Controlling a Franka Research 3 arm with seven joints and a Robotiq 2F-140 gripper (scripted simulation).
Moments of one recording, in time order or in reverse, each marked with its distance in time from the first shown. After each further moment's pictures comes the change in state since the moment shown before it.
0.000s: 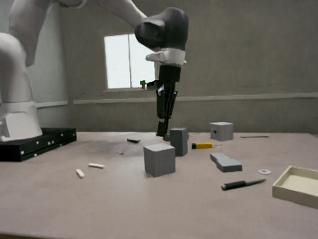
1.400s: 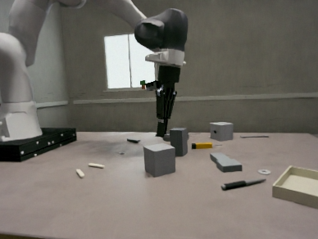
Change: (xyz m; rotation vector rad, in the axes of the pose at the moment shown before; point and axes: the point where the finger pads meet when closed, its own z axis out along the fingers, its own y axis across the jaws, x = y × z) arm 0.003 0.000 0.002 0.001 0.003 0.000
